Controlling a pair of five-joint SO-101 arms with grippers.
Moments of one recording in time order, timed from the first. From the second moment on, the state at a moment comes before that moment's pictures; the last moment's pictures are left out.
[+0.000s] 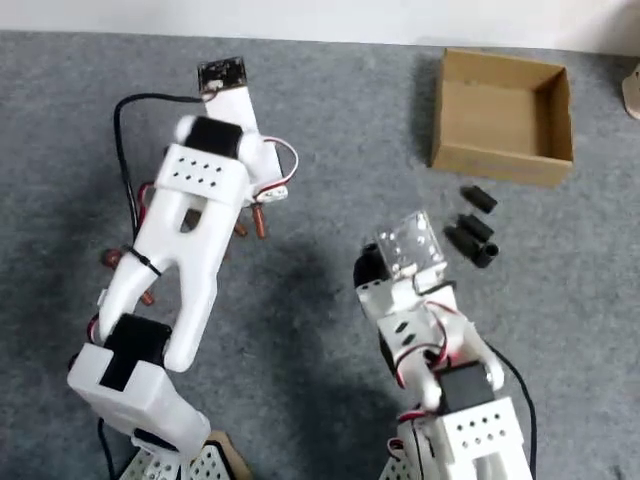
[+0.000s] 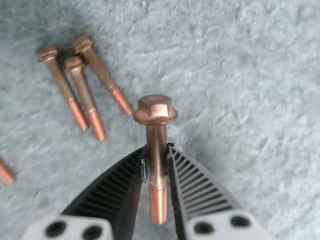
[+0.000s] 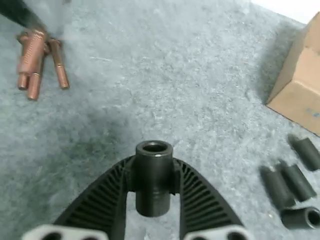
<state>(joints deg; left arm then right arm) 9.6 7.1 -6.4 79.0 34.1 -18.5 -79.6 74.7 44.0 13.1</state>
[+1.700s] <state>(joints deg) 18.9 -49.7 59.0 19.5 43.4 -29.9 -97.9 96.0 22.2 13.1</state>
